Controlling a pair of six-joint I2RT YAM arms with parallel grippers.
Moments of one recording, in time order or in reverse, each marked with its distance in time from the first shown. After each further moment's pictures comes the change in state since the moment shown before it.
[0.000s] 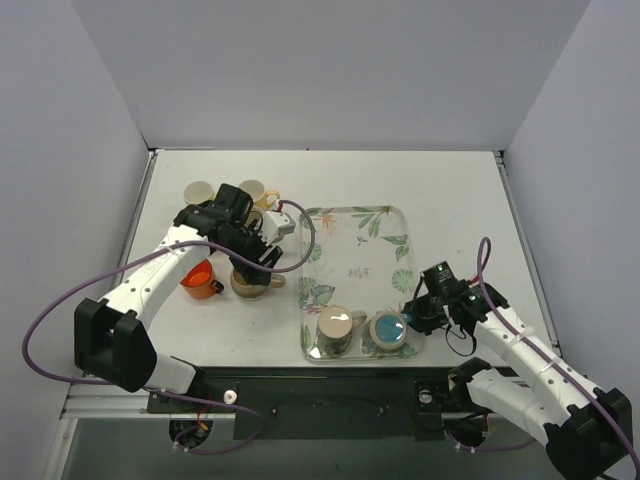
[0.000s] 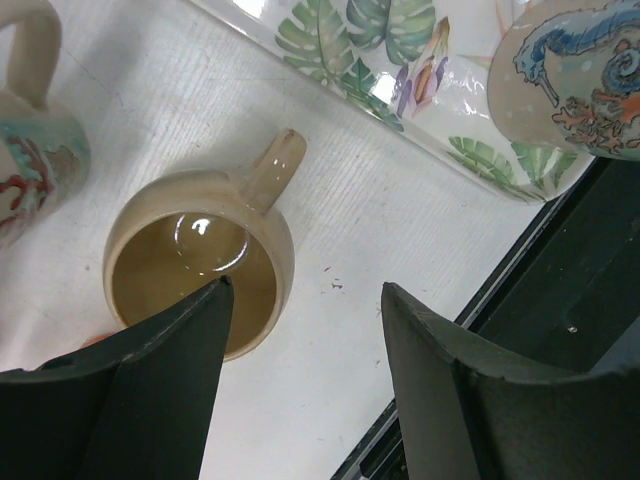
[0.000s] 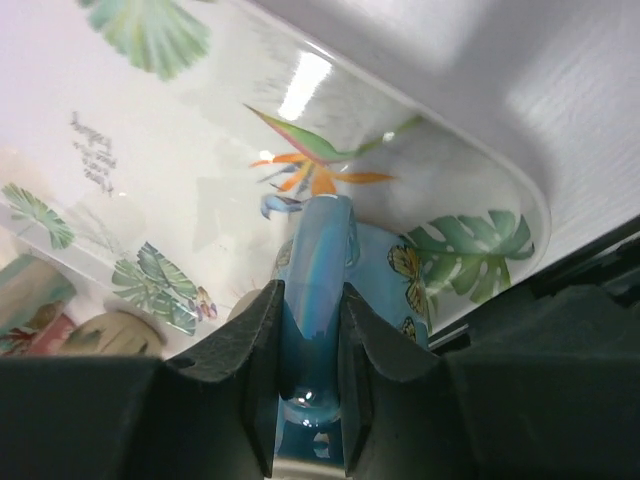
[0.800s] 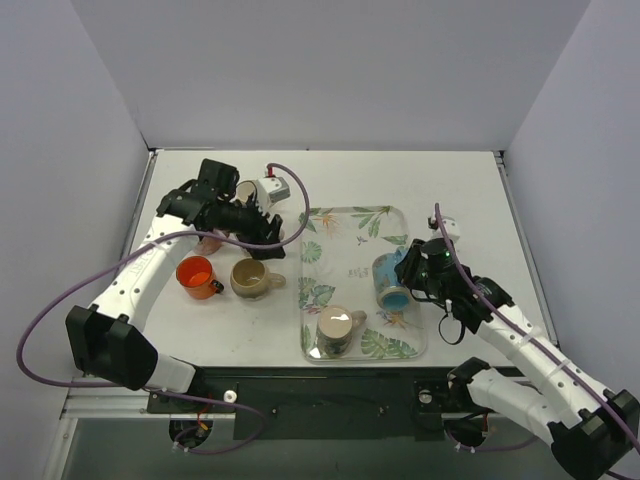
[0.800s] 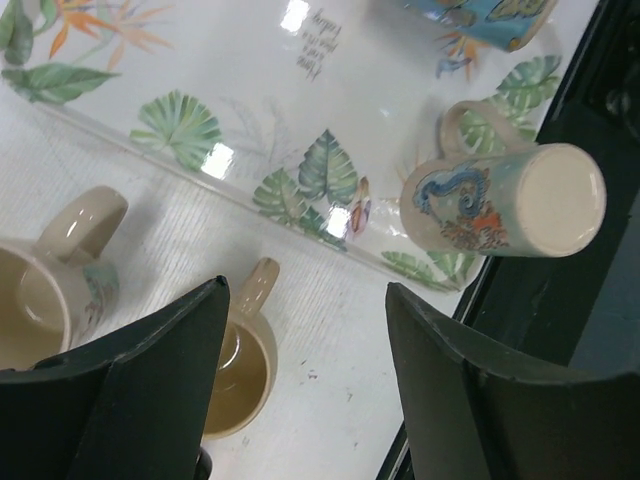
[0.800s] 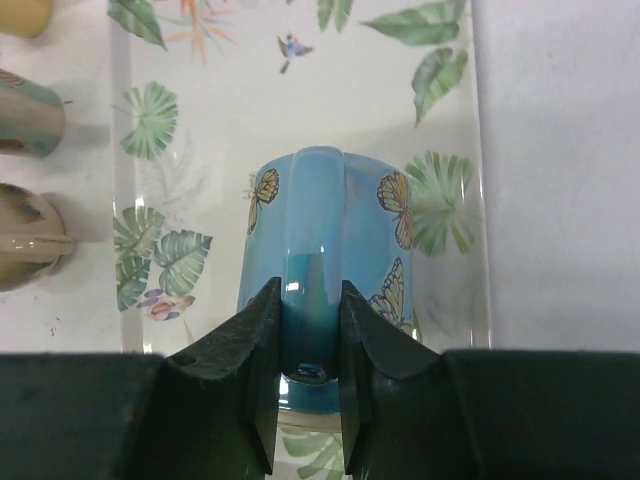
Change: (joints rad) left arm 0.056 0.005 0.185 0.051 0.252 -0.060; right arm 0.068 0.043 0.158 0.369 0.194 -1.010
